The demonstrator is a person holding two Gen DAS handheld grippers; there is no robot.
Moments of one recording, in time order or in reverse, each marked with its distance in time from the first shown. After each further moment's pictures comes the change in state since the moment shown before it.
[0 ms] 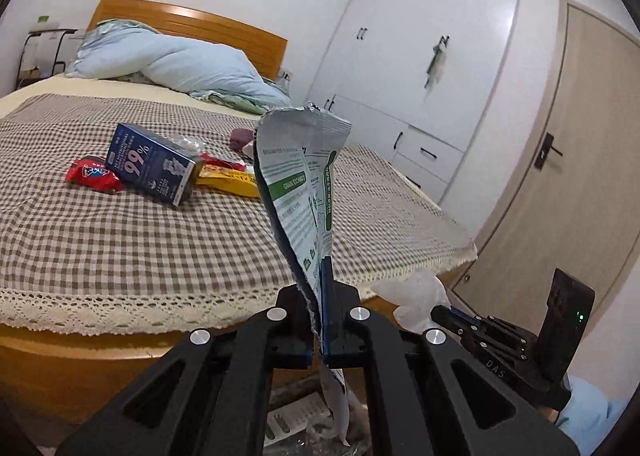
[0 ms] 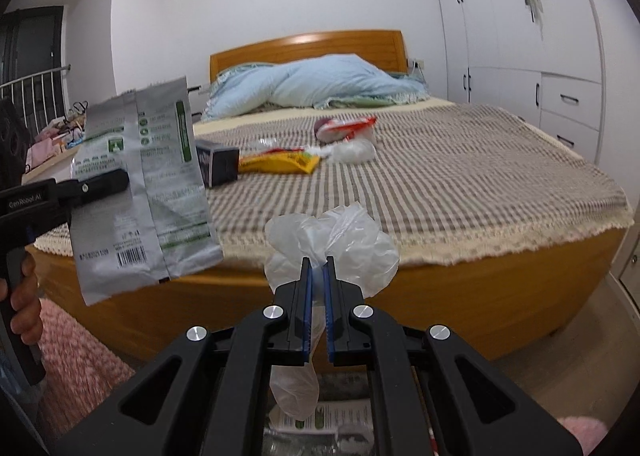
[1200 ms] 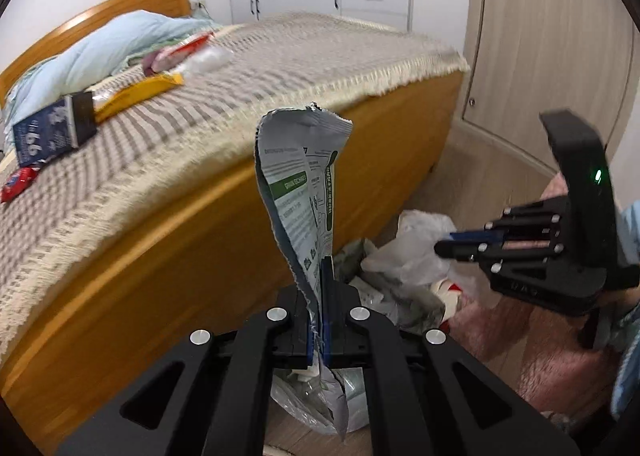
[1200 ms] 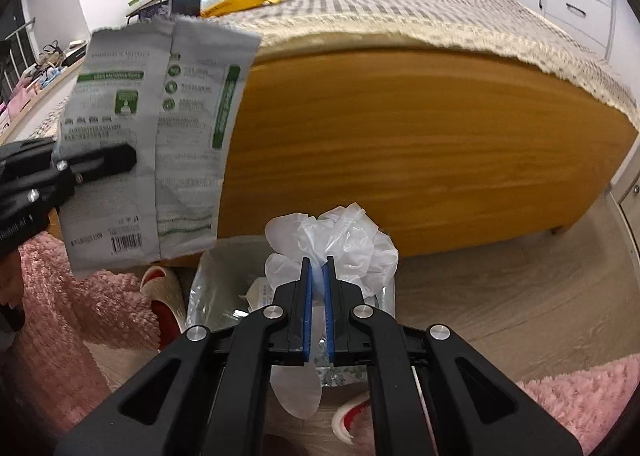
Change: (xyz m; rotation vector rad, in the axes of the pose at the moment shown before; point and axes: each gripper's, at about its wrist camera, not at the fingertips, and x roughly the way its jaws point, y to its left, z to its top) left arm 0.092 -0.049 -0.107 0.472 0.415 0.047; right arm 0.042 -0.031 -0.110 0.047 0.418 -0.030
